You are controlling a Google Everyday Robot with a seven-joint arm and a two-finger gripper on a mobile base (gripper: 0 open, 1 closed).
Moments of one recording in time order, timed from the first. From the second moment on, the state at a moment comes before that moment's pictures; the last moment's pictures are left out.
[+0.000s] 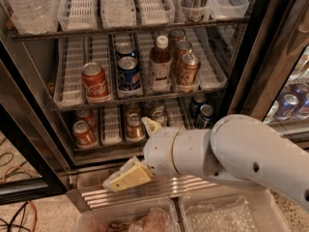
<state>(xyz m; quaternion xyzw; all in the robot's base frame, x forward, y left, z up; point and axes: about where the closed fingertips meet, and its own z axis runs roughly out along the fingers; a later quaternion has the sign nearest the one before) 0.408 0.063 0.816 -0.49 0.71 0.25 0.43</state>
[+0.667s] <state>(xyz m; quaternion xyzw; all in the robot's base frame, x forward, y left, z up) 0.440 0.112 0.814 -0.43 0.71 0.24 0.50</state>
